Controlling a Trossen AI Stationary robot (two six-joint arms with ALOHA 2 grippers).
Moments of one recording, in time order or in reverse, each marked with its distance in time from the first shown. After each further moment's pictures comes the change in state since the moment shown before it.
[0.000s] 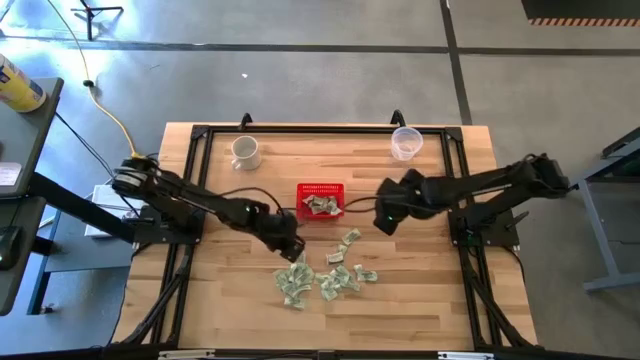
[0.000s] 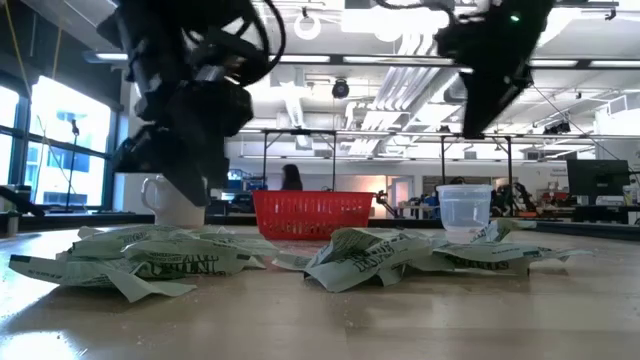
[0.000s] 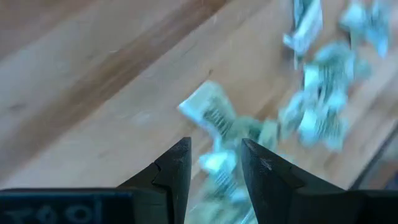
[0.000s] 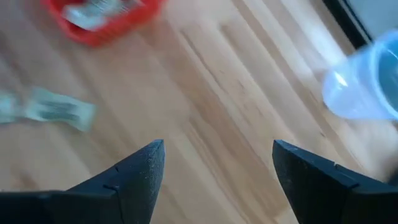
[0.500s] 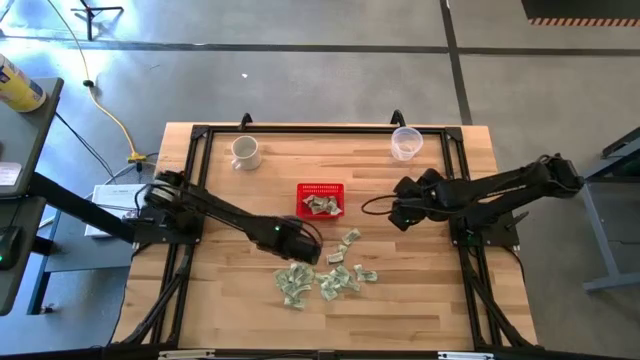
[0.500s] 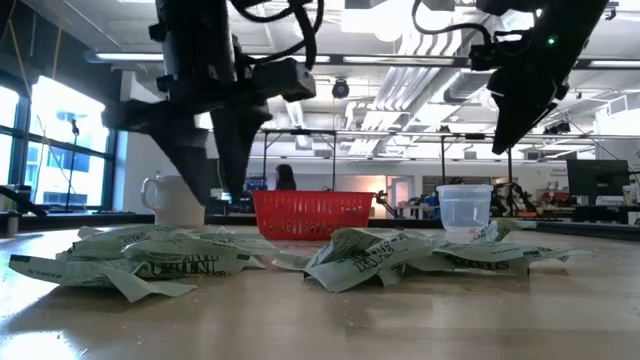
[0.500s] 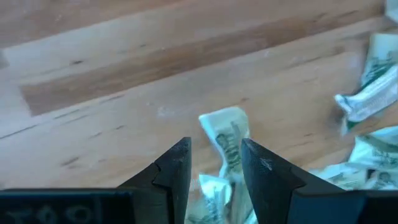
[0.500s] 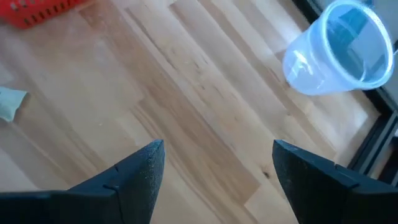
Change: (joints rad) left arm -0.098 0.280 0.435 -0.510 -0.245 -0.381; right arm 0.015 -0.147 -0.180 -0.012 0.098 0.077
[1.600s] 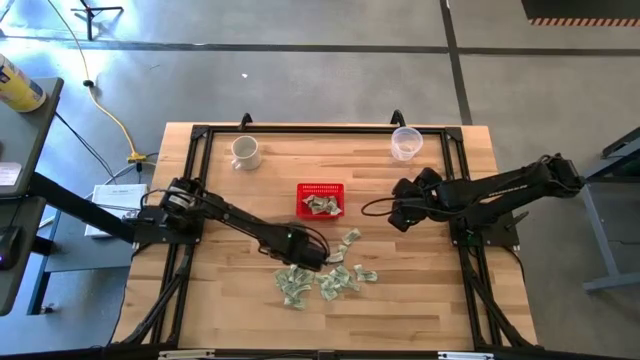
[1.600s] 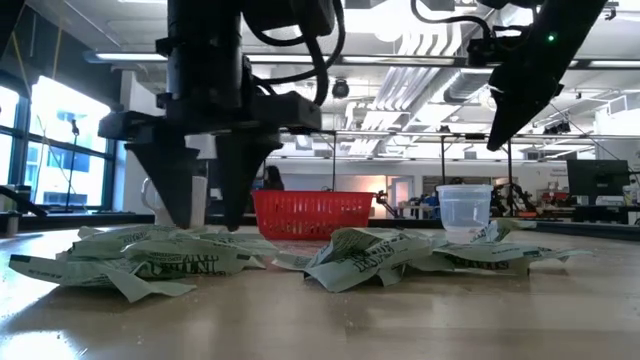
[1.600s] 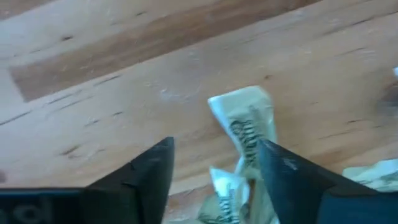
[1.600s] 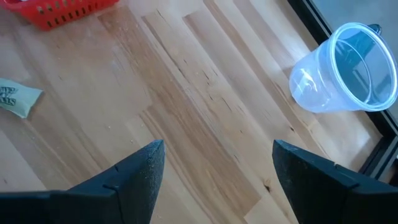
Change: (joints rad) left arm -0.007 0.111 0.083 -0.084 0.068 0.027; right arm 0.005 -0.011 -0.002 0.047 0.005 -0.092
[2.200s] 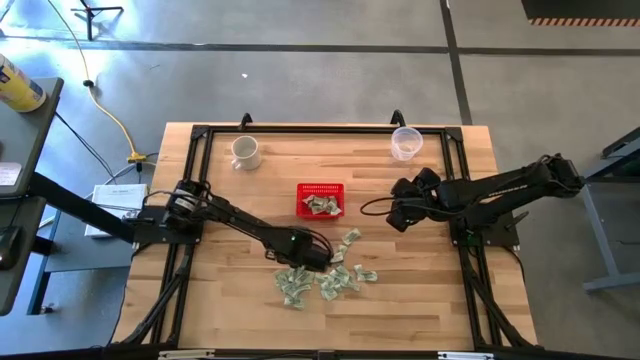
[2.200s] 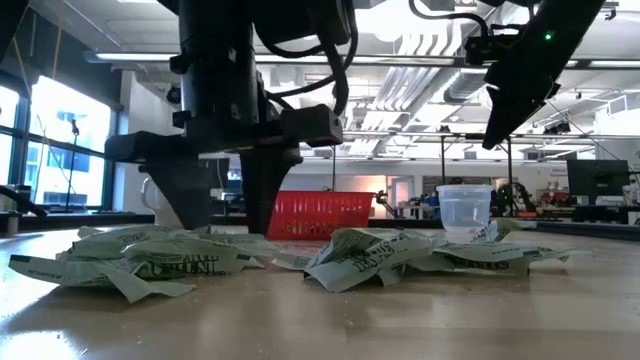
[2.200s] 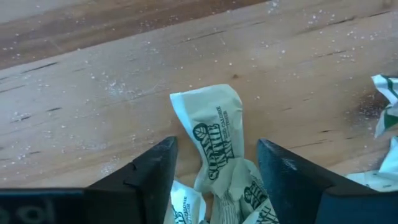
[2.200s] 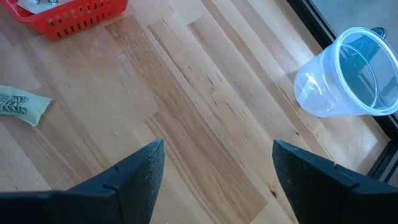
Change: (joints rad) left arm -0.006 0.053 0.002 0.102 0.020 -0.075; right arm -0.001 0.000 0.000 0.028 -0.001 0.000
